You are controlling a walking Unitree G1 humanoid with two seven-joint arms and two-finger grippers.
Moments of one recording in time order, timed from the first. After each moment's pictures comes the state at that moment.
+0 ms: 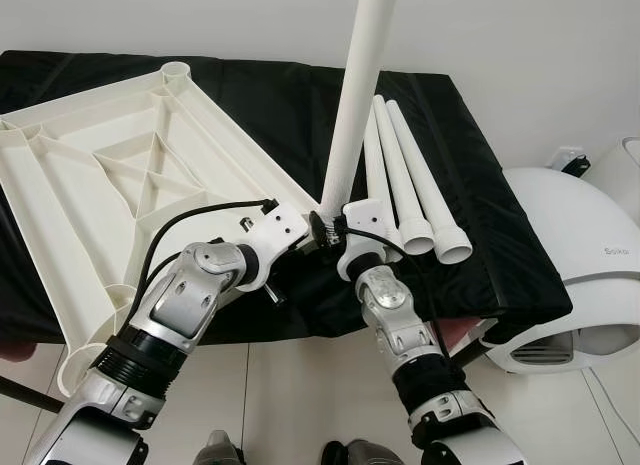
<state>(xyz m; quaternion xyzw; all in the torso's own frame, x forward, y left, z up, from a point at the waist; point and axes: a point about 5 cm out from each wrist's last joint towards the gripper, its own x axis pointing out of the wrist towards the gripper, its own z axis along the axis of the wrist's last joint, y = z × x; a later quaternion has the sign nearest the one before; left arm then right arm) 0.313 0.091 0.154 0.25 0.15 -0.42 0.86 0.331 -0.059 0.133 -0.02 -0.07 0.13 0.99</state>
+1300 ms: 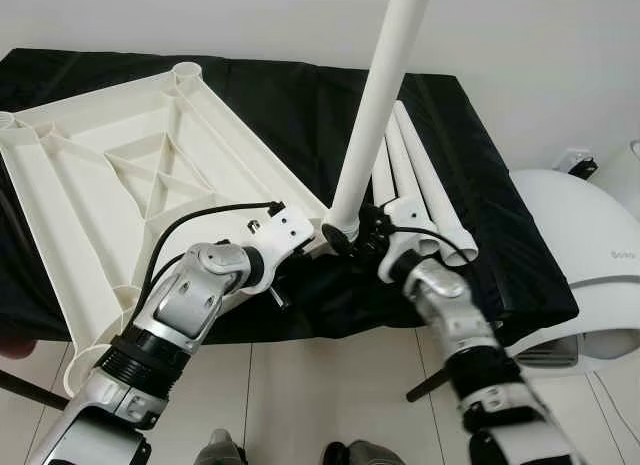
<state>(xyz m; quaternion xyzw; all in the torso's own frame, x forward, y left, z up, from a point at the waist) 0.312 0.087 0.154 0.24 0.15 -0.43 0.86 0.344 -0.132 0.143 -0.04 -0.05 0.36 0.93</state>
